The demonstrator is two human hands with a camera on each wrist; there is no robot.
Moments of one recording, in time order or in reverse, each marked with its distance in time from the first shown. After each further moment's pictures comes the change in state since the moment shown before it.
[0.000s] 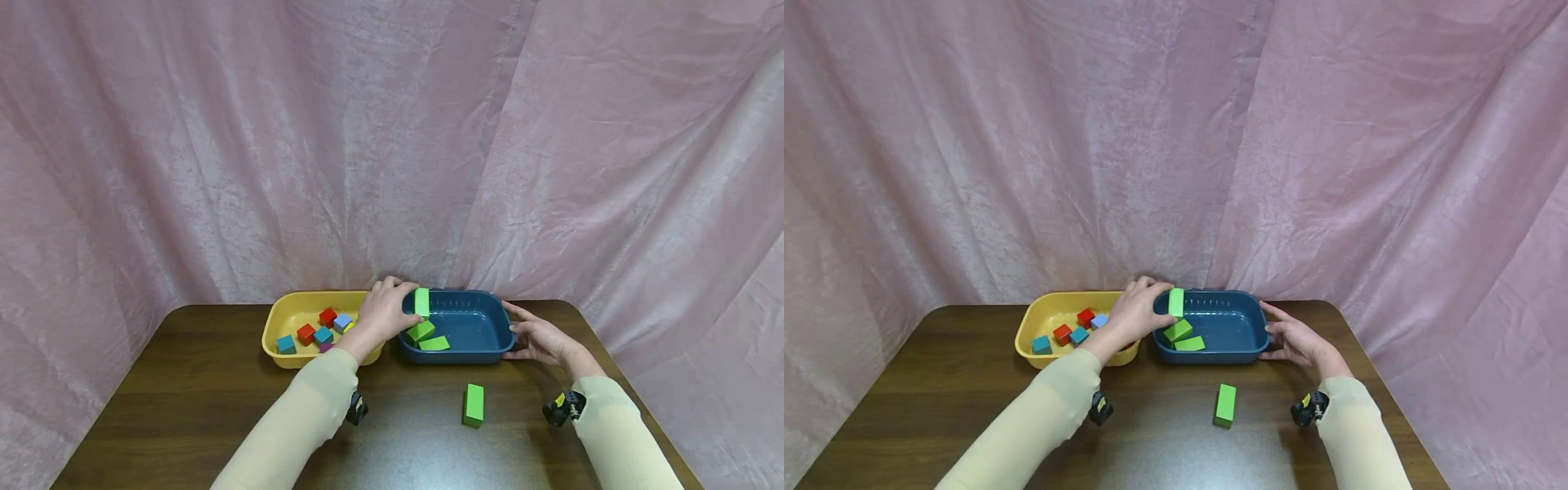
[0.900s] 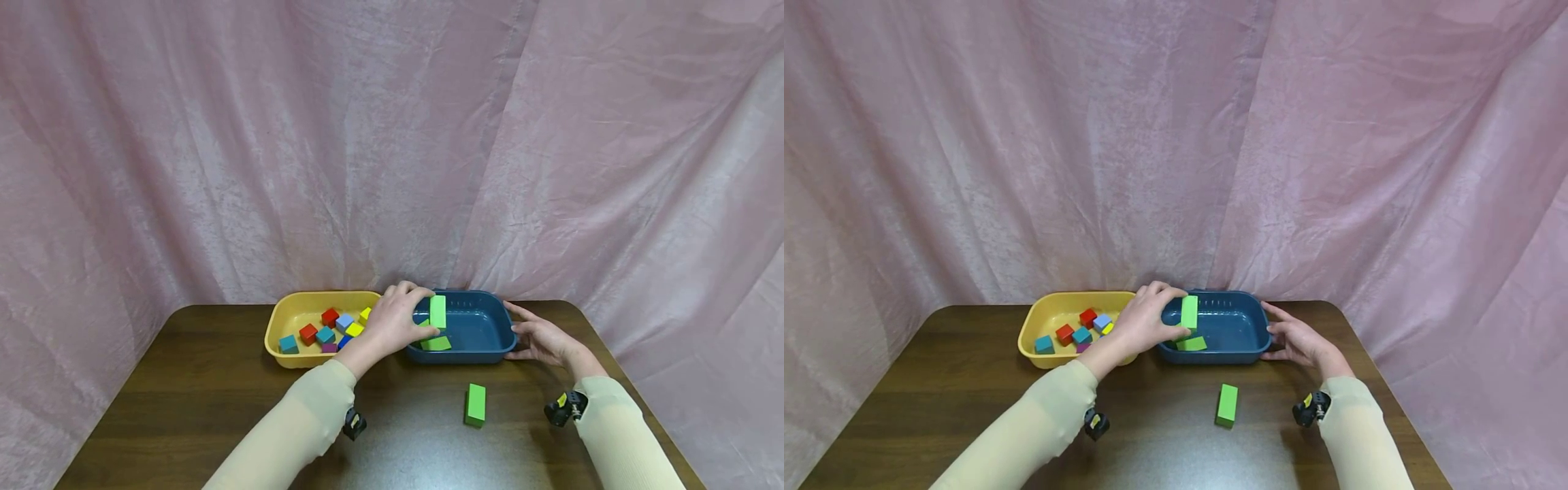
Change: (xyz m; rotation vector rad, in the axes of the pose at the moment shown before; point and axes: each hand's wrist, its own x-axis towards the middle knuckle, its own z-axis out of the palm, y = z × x) left_hand -0.021 0.022 -0.010 -0.046 0.043 0.143; right_hand -0.002 -0.002 0.001 -0.003 -0.012 0.000
